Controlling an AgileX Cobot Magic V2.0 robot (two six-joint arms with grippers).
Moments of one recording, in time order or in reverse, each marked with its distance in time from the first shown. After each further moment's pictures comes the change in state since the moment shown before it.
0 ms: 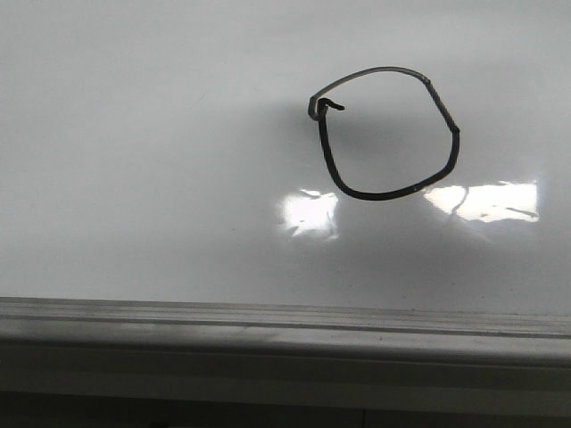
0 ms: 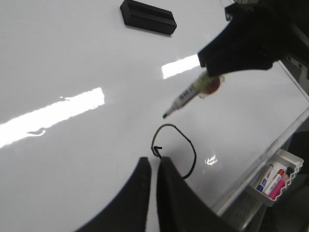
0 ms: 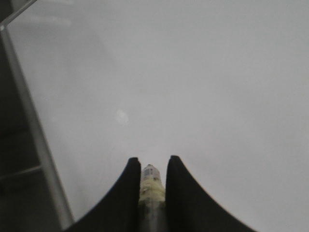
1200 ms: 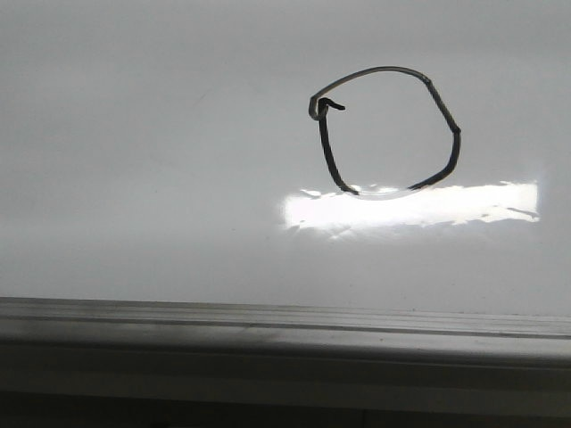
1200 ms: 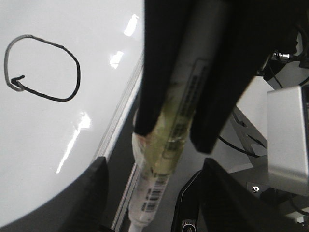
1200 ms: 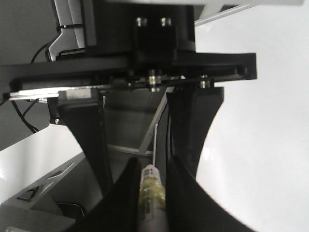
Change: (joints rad) left arm 0.000 0.416 -0.285 -0.757 0.357 0.888; right arm 0.473 0.120 -0.082 -0.002 0.032 -0.053
